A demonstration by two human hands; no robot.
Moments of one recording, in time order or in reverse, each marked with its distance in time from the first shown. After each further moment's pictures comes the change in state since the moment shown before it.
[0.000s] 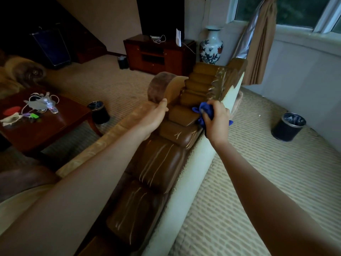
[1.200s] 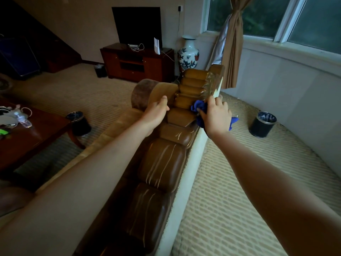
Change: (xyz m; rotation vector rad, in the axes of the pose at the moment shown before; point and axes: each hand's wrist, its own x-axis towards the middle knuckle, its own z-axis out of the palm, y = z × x) left_hand 0.003 0.009 -0.014 0.010 -0.070 0.132; right_hand 0.006 -0.026 -0.012 -0.706 0.012 0.012
